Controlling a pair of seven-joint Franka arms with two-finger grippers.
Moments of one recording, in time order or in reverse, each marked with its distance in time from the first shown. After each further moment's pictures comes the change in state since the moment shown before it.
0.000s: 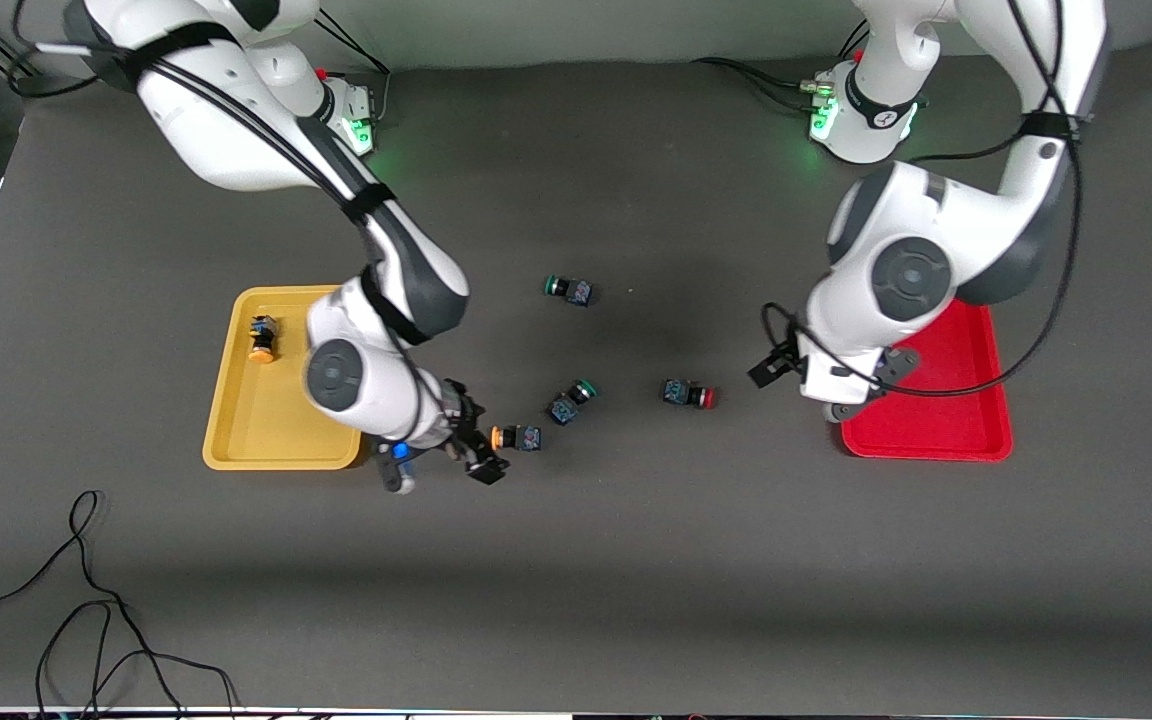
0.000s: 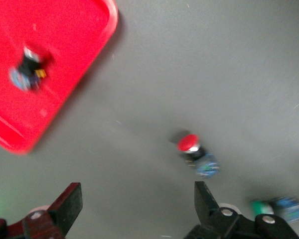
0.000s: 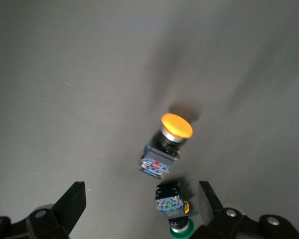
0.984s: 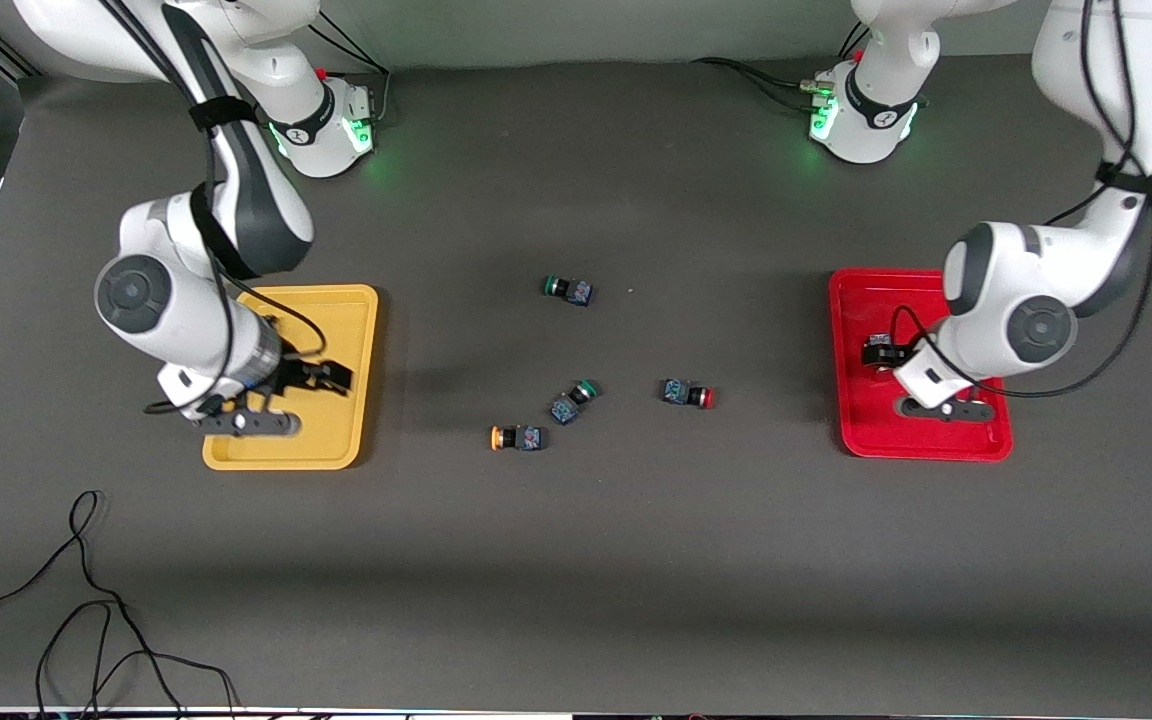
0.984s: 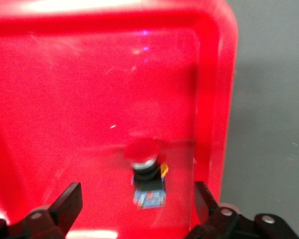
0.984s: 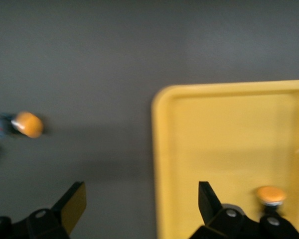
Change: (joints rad) left arm 0.347 0.008 0.040 -0.291 0.112 0.147 1.204; right arm -0.073 -0.423 -0.197 -0.292 -0.093 -0.224 -1.170
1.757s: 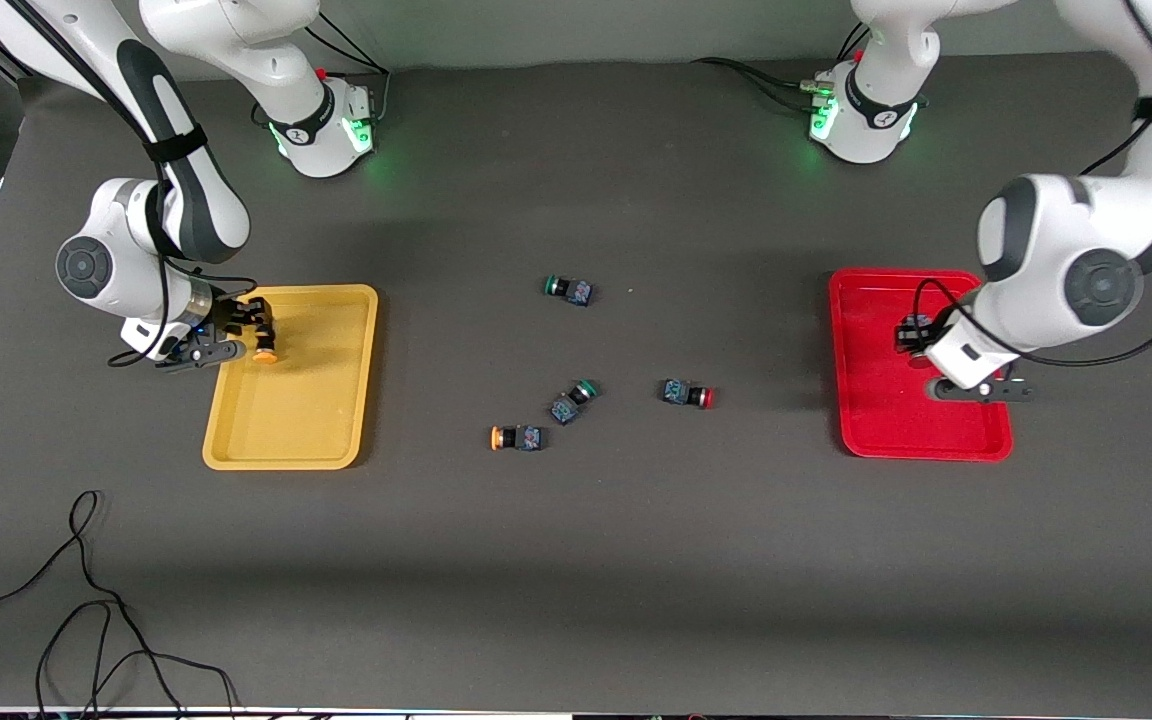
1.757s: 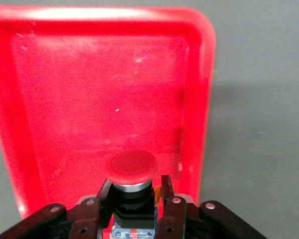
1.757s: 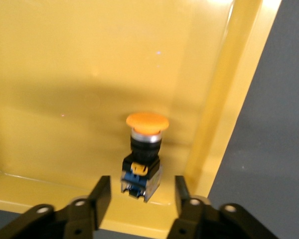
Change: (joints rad) left arm -0.002 -0.111 0.010 -0.133 -0.056 0.090 -0.003; right arm -0.012 -0.176 -0.355 -0.678 -0.040 0.338 -0.703
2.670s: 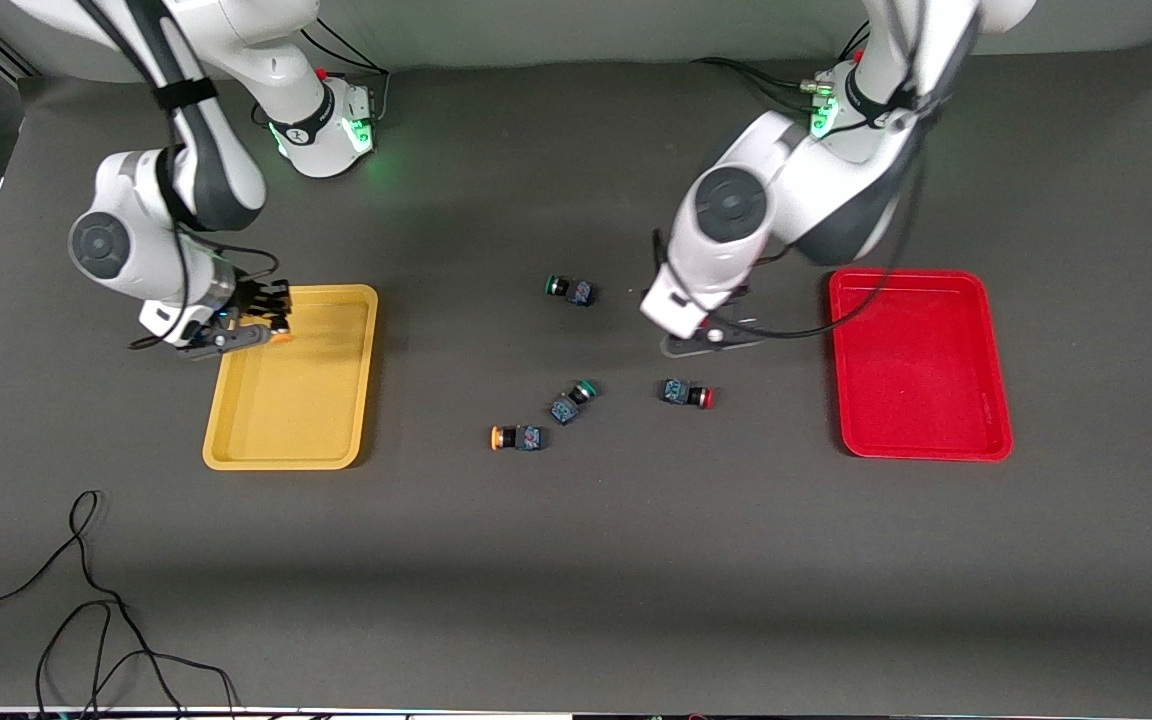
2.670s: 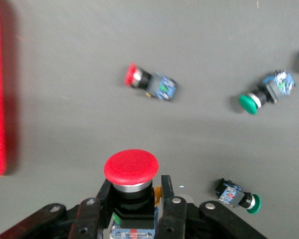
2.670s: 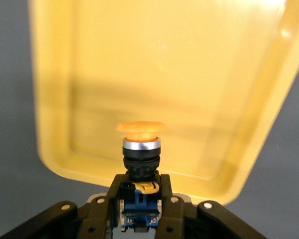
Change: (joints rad) left arm -0.540 0.055 -0.018 0.384 -0.056 -0.255 -0.706; right arm -0.009 -0.120 0.078 -0.011 -0.002 -0.173 0.094
